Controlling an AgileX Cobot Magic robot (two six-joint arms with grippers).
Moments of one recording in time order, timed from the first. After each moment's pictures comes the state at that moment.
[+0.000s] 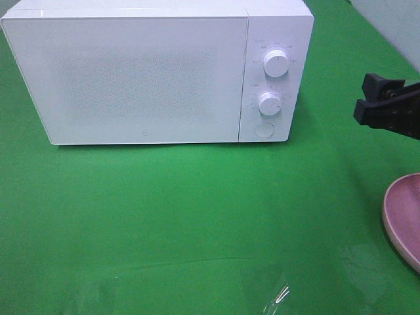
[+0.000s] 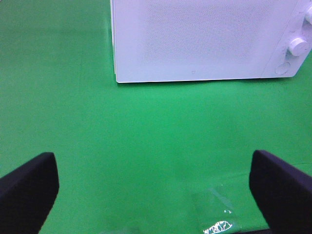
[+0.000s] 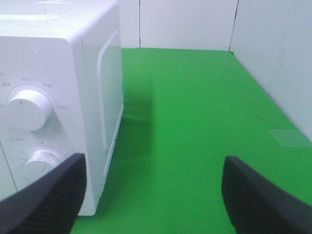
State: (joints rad) left arm 0.05 -0.01 -0.52 -0.26 1.08 0.17; right arm 0.46 1.27 -0.29 0.58 -0.90 -0.39
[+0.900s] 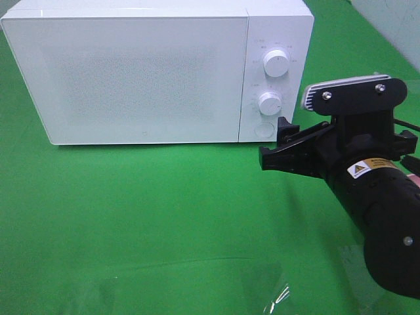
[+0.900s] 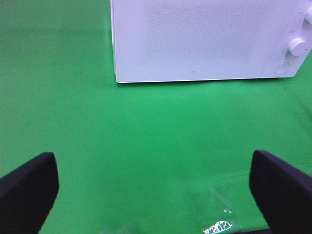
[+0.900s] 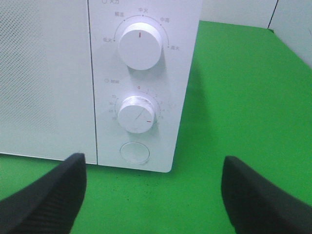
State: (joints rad) left arm 0.05 -0.01 -0.52 -0.26 1.08 0.17; right arm 0.92 1.64 -0.42 0.98 -1.15 -0.46
